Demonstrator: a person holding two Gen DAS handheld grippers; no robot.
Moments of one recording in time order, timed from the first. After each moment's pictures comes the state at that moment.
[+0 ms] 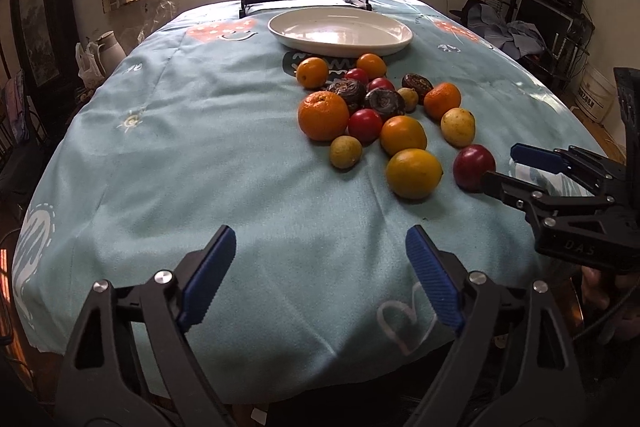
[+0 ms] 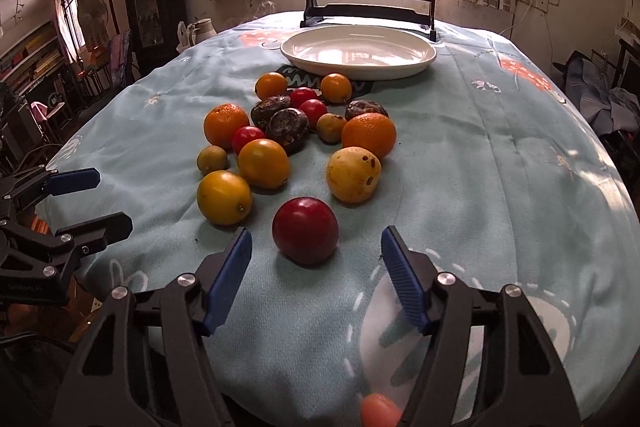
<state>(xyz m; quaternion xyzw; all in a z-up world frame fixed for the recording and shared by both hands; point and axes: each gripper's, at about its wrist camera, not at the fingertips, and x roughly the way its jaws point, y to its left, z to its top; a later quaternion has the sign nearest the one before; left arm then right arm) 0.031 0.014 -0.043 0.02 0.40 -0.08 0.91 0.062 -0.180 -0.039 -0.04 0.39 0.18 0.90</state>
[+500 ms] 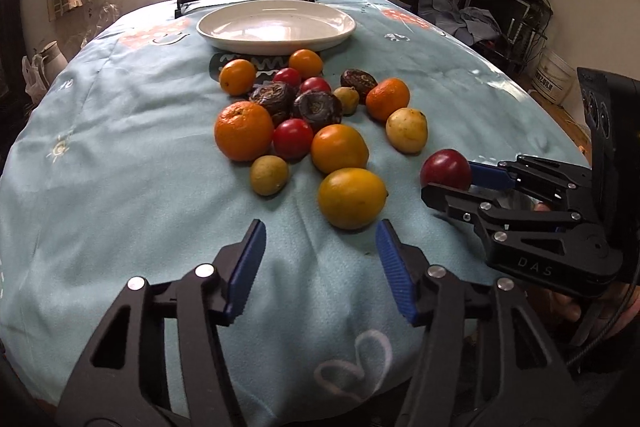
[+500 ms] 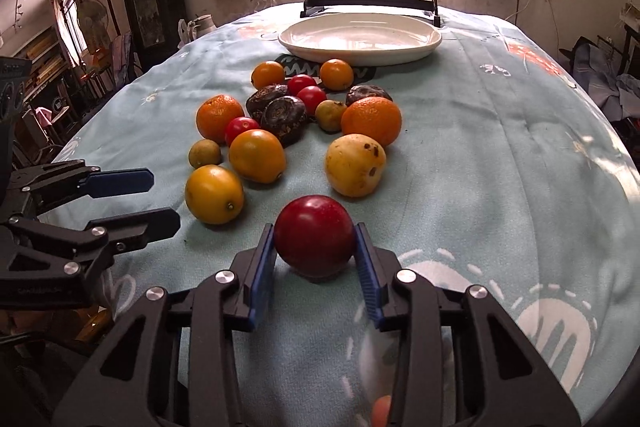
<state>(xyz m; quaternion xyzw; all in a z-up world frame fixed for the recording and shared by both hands) 0.067 -0.022 -0.052 0.02 0.41 -0.18 0.89 0.067 -0.188 -0.049 -0.02 0.40 0.19 0.90</state>
